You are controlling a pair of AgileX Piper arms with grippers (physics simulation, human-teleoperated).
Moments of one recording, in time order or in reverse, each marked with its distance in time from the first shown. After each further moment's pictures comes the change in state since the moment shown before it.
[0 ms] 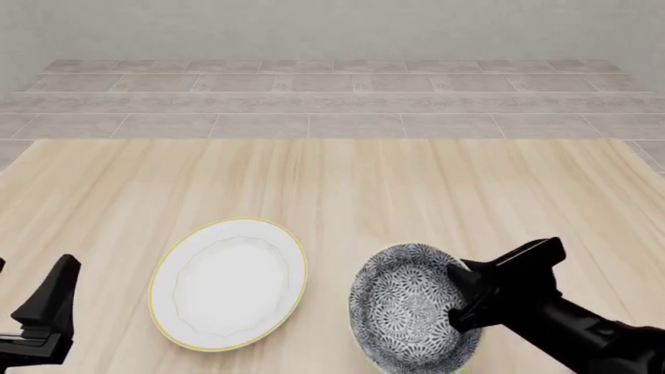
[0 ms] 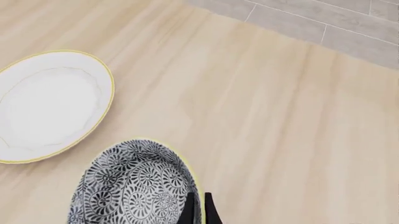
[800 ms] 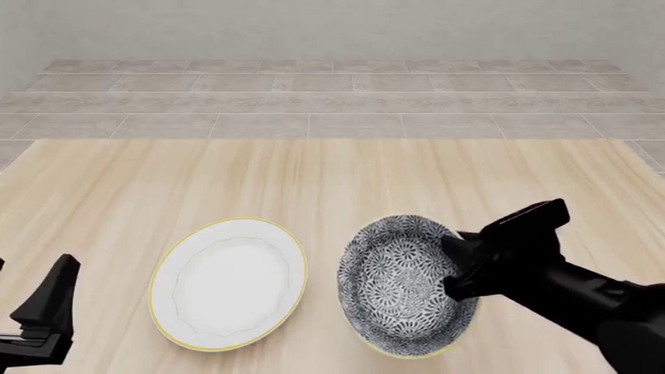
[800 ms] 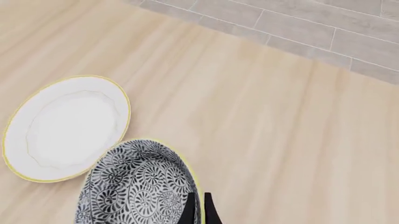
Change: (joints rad) left arm 0.000 -0.004 0.001 -0.002 0.001; right arm 0.032 -0.122 -0.174 0.287 0.072
